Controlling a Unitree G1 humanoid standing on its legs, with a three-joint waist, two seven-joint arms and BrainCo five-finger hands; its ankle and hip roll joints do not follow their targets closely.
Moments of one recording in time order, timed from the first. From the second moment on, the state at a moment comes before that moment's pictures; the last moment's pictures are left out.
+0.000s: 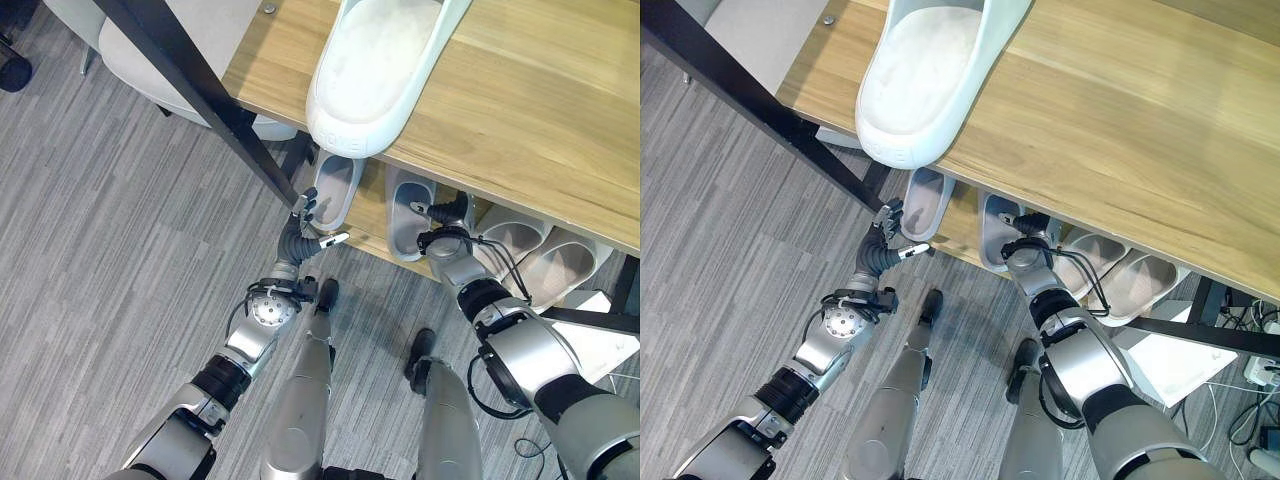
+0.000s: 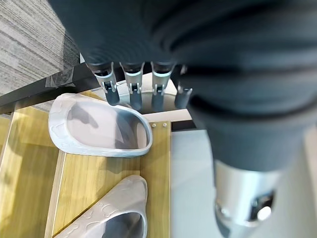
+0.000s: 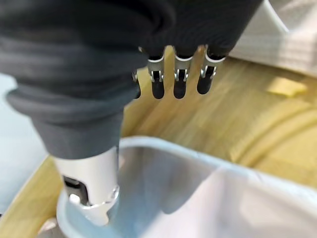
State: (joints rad) left arm -0.46 0.35 -0.50 0.31 -0.34 -0.27 0.37; right arm -0.99 -0.21 0.34 1.14 0.19 -0.02 -0.66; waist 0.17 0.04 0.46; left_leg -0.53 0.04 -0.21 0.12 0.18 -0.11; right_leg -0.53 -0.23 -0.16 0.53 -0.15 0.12
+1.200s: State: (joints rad) left arm -0.46 0.32 -0.50 0.37 -0.35 -0.22 0.36; right arm -0.99 -0.08 0.34 1.07 0.86 -0.19 -0.55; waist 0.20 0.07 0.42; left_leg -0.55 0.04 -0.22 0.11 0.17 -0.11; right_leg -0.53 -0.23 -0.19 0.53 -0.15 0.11
